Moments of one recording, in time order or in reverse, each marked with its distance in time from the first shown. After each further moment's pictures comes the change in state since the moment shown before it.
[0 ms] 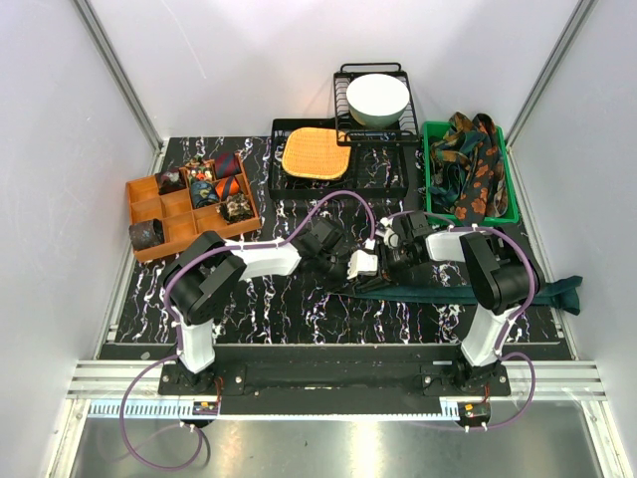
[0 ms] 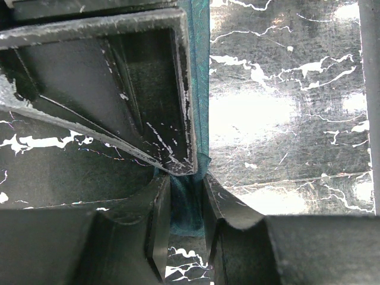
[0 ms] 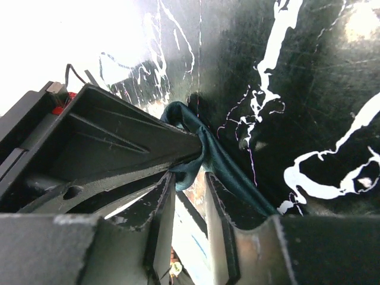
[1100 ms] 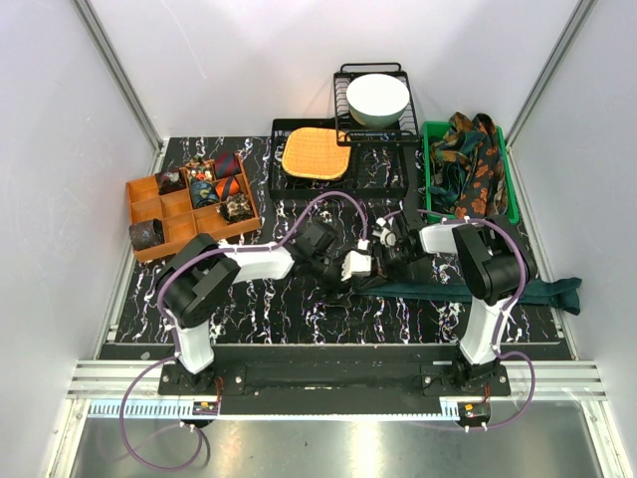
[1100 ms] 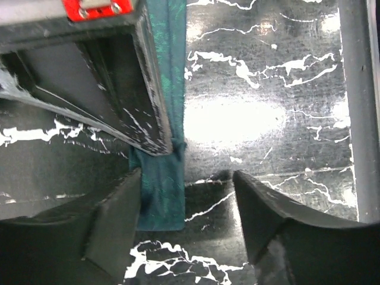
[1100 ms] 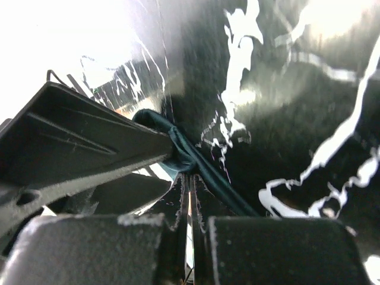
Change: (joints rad) left arm 0.011 -0.032 -0.056 0.040 0.035 -0.032; right arm 0.010 0.080 0.085 -0.112 0.055 -0.040
